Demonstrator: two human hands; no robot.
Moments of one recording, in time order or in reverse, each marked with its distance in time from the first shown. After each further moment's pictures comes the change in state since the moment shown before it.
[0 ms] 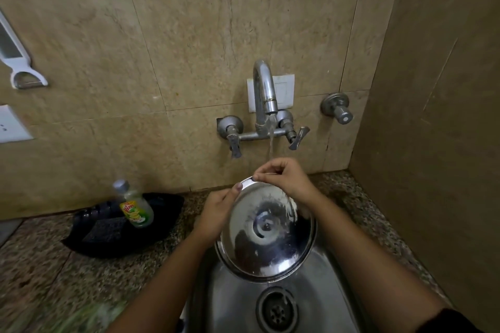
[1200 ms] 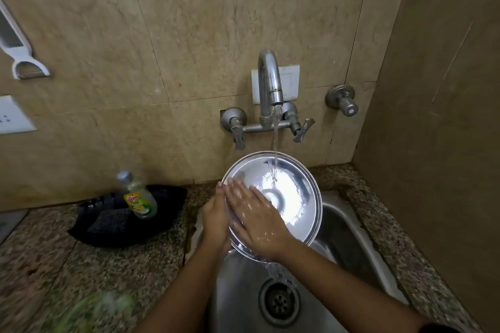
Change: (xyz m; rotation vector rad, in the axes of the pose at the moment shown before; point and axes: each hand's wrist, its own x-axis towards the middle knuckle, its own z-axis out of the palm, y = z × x) left_hand -0.019 -0.017 0.015 -0.418 0.390 -0.281; right_hand -0.048 0.066 0.079 -1.092 -0.128 -0.460
